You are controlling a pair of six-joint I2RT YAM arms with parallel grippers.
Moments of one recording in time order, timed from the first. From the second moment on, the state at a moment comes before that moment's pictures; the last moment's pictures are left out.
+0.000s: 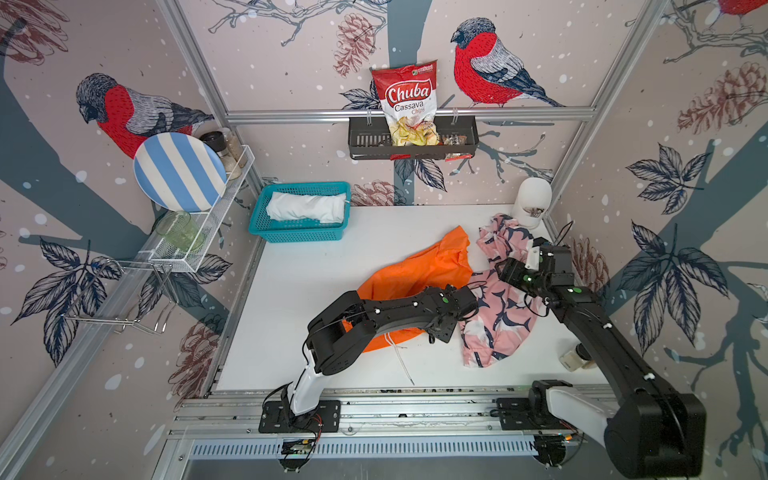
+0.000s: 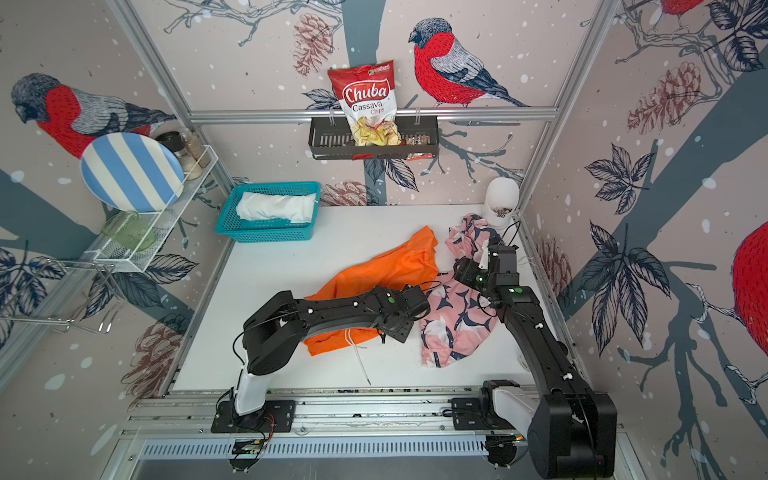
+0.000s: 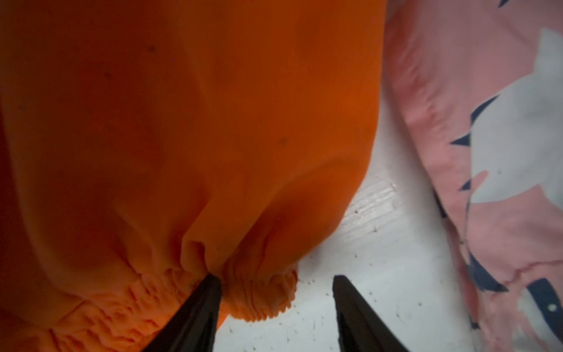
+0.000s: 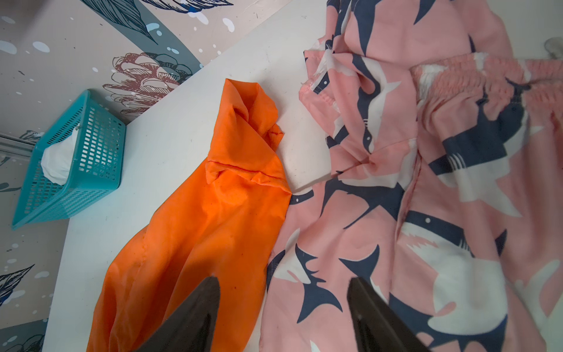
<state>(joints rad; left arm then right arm) -1.11 2.07 1.52 -0.84 -0.19 -0.58 0.07 1.10 0.79 -0.40 -0.23 0.44</state>
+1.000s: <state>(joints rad) -0.91 1.38 1.11 -0.87 -0.28 -0.55 0.48 1.65 1.24 -0.45 -0.04 0.32</state>
